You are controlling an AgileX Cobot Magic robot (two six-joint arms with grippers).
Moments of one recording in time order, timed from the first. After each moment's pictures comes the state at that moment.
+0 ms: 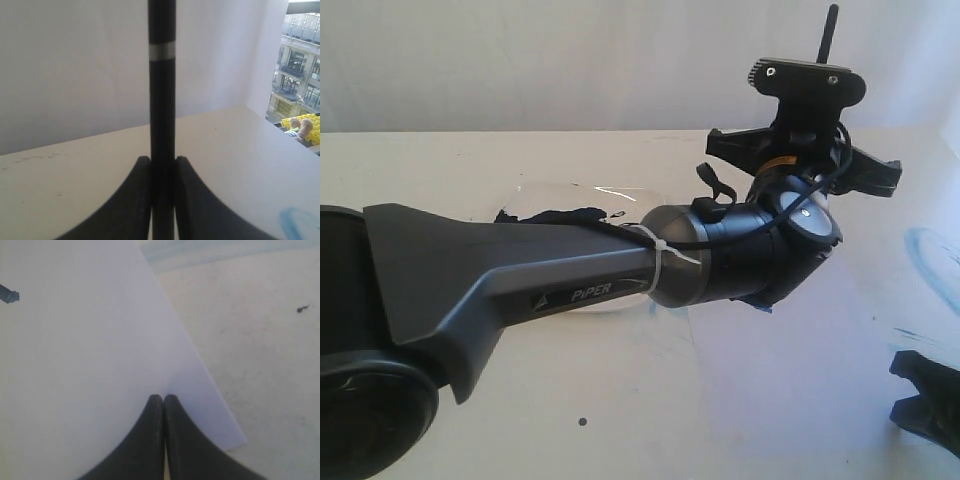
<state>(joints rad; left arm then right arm) -1.11 2.29 -1.91 -1.33 -0.69 1.13 -0.22 1.53 -0.23 1.67 0.50 -1.43</state>
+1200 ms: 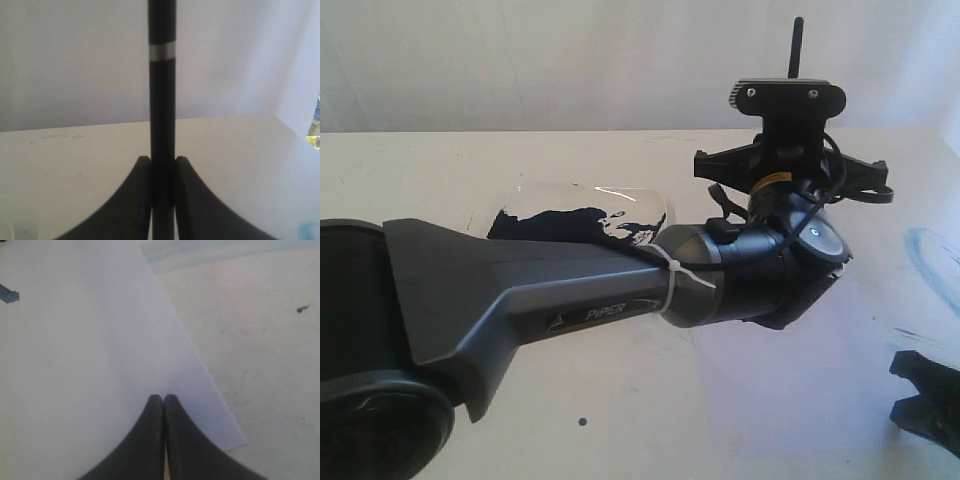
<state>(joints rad) -1.14 2.31 -1.91 -1.39 -0.82 1.07 -0.22 1.53 -0.23 1.67 0.50 -1.43</state>
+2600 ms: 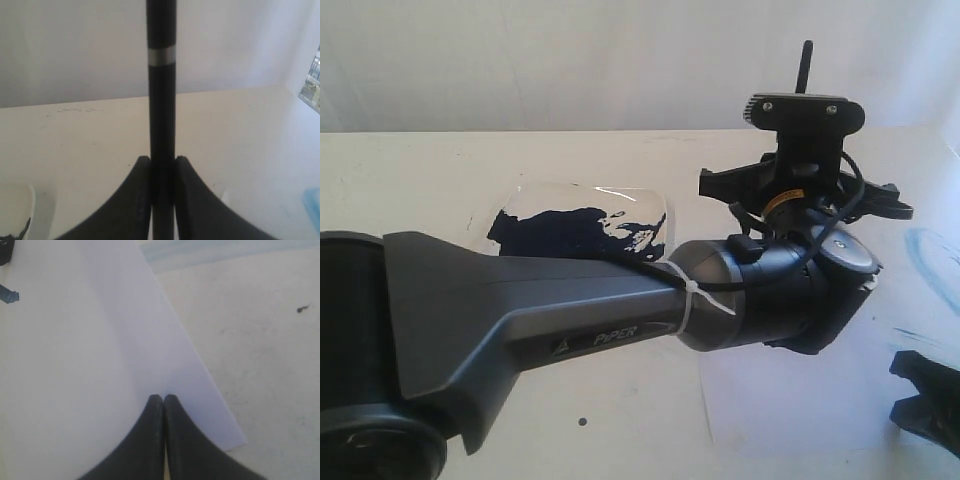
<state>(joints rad) -1.19 2.31 -1.91 -1.56 -0.88 1.21 -0.22 1.53 -0.23 1.67 0.50 -1.43</state>
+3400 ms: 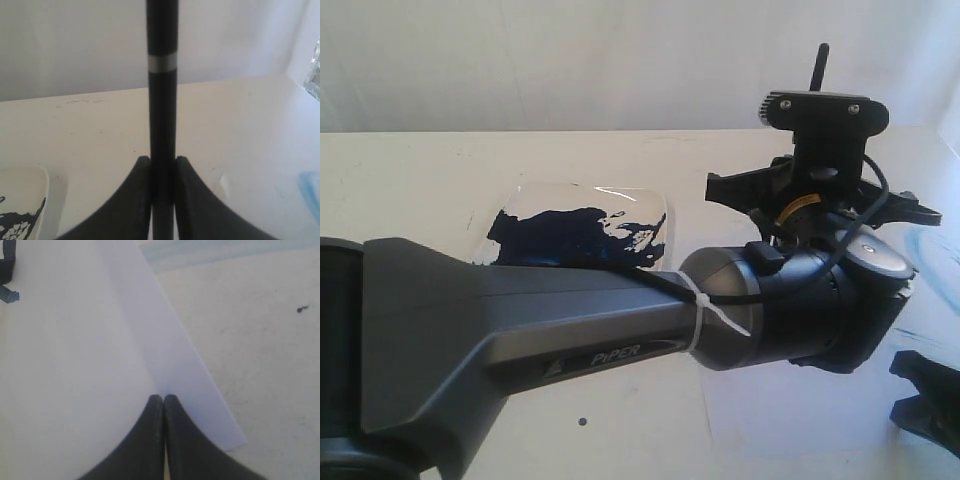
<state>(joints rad) -1.24 2.27 -1.91 -1.65 -0.95 1.31 -0.22 1.53 -0.23 1.67 0.50 -1.43</state>
